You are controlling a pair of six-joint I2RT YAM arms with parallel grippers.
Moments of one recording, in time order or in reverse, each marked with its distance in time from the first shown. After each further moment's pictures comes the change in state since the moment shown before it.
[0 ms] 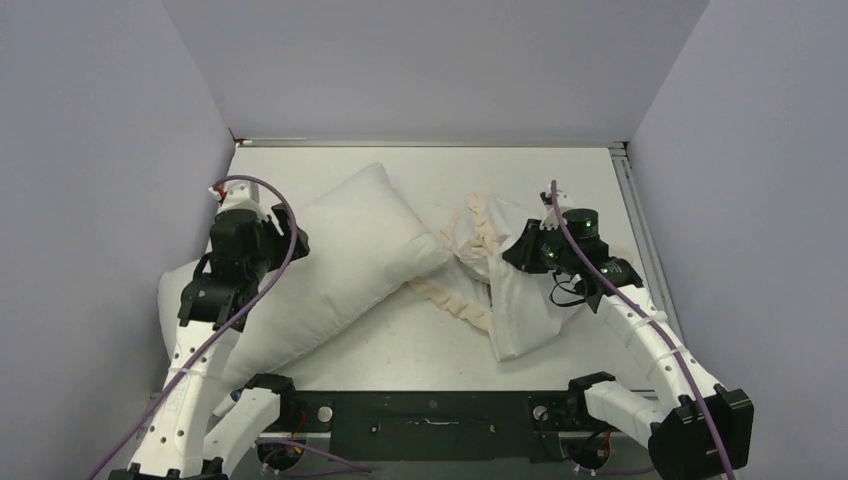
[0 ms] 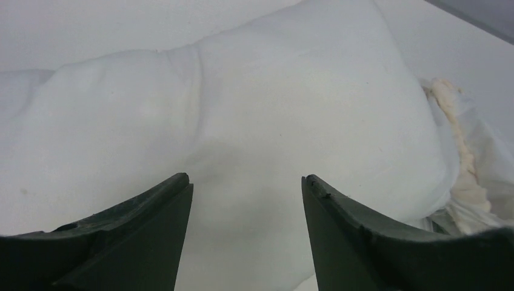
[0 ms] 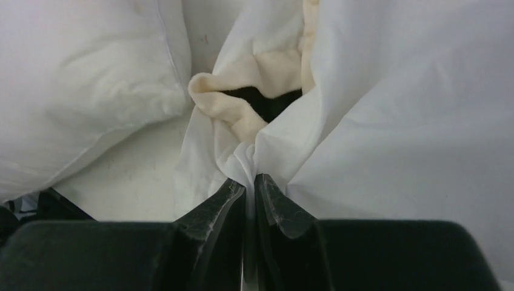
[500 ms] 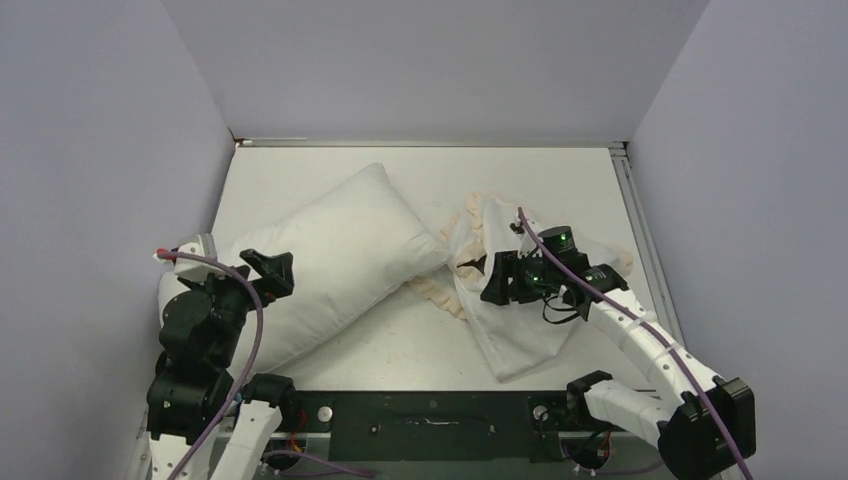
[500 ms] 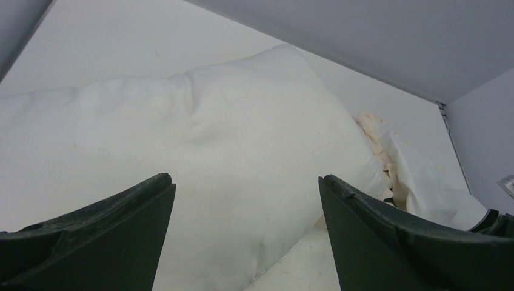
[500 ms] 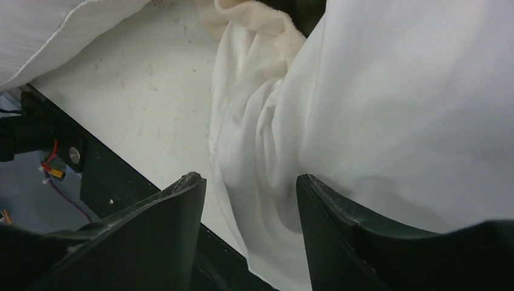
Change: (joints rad) left arm 0.000 -0.466 -0.093 -0.021 0.037 -0.008; right arm 0.128 0.036 -0.100 -0.142 -0.097 -0.055
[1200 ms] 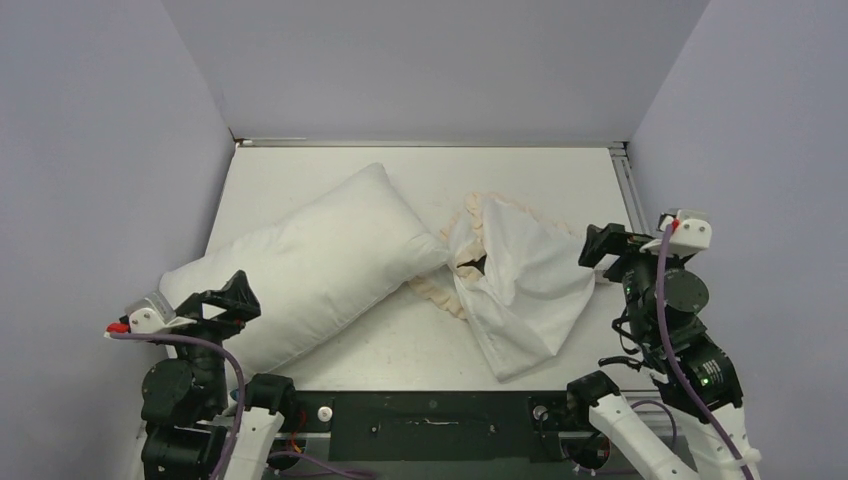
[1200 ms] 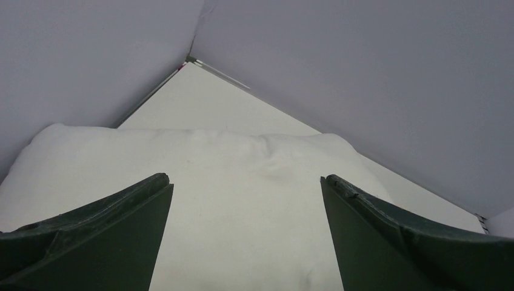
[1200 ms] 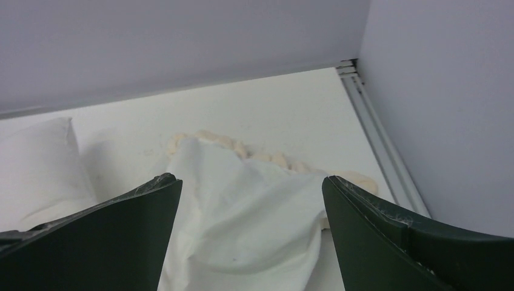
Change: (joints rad) left arm 0.000 -0.302 -0.039 -0.001 -0.307 0.047; right arm 0.004 -0.507 0.316 -0.089 0.832 -0.142
